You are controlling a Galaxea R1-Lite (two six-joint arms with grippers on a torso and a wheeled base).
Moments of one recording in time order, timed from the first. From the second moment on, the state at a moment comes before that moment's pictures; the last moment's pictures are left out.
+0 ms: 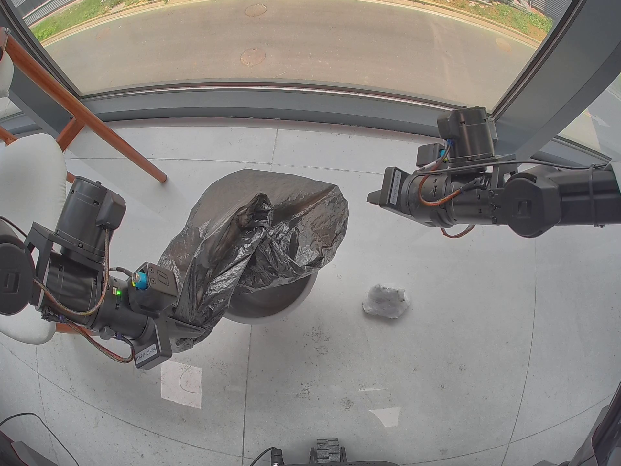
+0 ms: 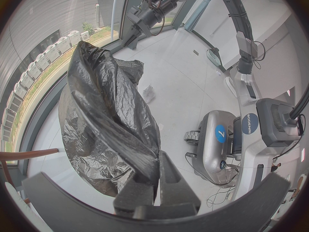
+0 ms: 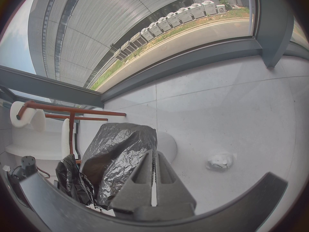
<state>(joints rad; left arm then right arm) -0.38 1.51 -0.95 0.31 -0.26 0.81 0.53 2.03 -1.49 -0.07 0.09 0.51</state>
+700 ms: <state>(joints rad) -0.35 1.48 -0.89 0.31 -0.26 0.81 0.78 2.22 -1.69 -0.06 0.05 0.61</state>
